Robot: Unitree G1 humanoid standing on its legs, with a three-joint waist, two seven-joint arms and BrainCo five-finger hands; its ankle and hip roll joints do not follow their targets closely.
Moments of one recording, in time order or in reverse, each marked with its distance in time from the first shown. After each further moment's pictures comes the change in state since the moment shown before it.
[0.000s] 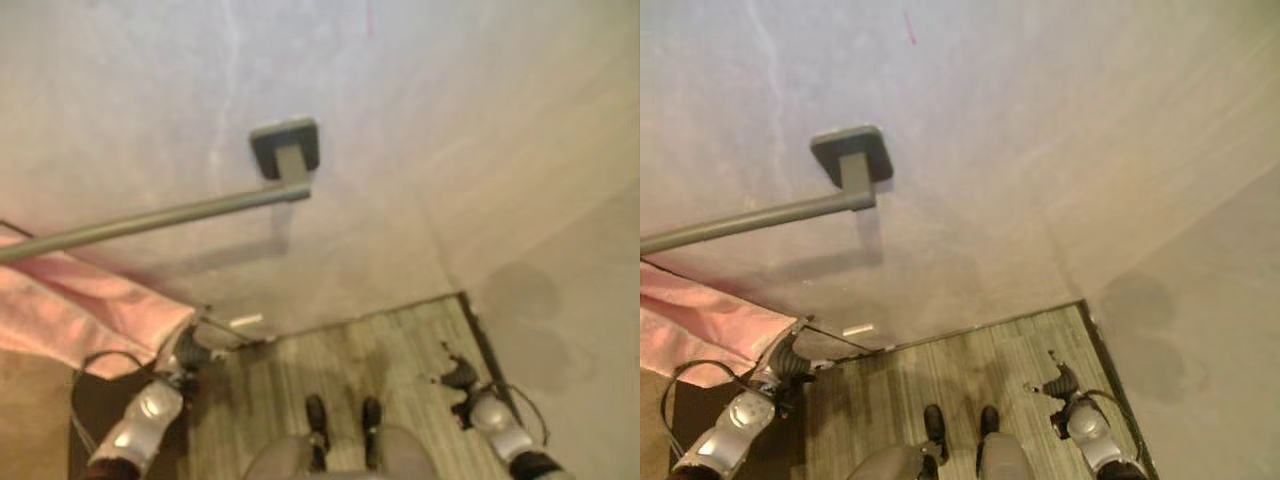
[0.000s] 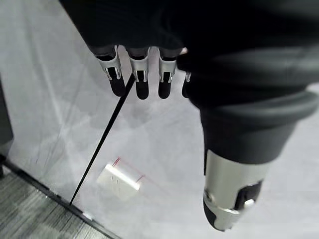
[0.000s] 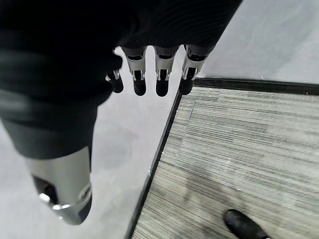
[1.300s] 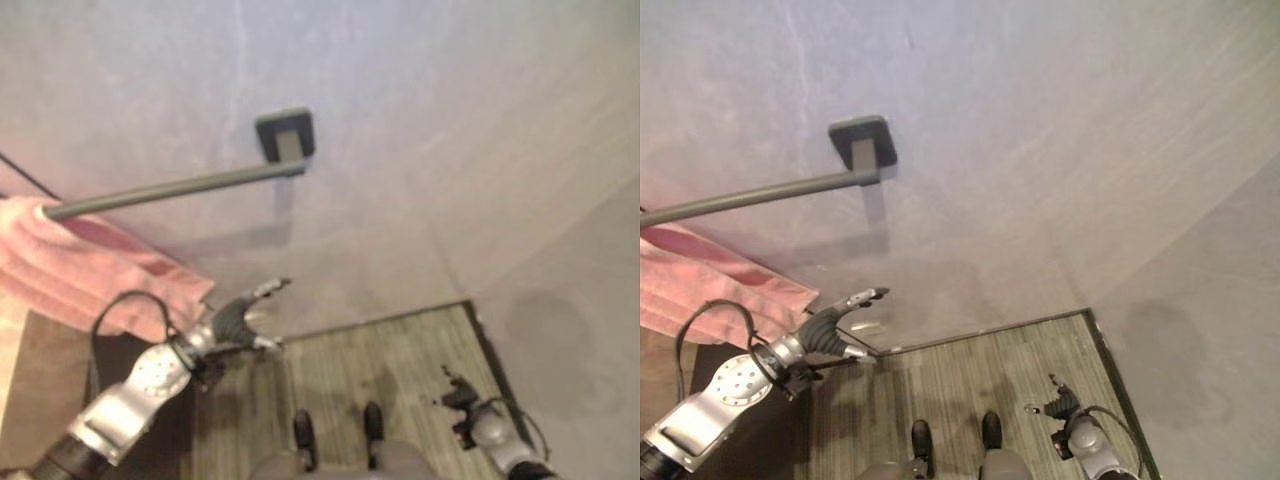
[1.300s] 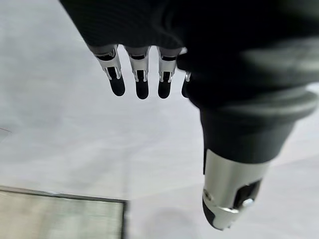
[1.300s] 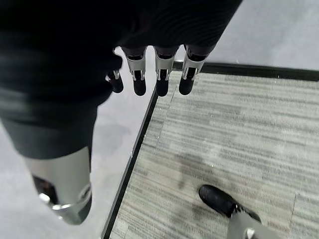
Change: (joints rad) left arm -0.089 0.277 -0.174 -0.663 -0.423 -0.024 -0.353; right arm -0.014 0.054 0.012 0.178 0.008 0.012 0.051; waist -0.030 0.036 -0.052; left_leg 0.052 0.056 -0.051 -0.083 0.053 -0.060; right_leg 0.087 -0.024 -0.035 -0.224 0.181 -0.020
